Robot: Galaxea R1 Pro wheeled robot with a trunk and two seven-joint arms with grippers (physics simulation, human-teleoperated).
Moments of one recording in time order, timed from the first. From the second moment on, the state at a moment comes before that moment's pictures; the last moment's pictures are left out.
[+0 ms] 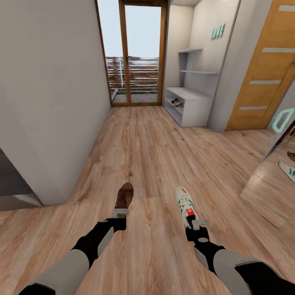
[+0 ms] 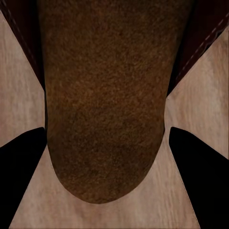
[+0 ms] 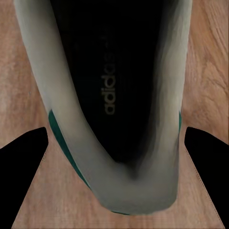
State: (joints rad) left arm -0.71 -0.08 -0.21 -0.49 0.22 0.32 0.06; right arm -0.82 0.03 0.14 0.05 0.02 -0.20 -0.22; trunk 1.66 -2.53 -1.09
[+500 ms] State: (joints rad) left arm -0.71 -0.08 -0.21 -0.49 0.22 0.32 0.06; right arm -0.82 0.03 0.14 0.05 0.02 -0.11 -0.22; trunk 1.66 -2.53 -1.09
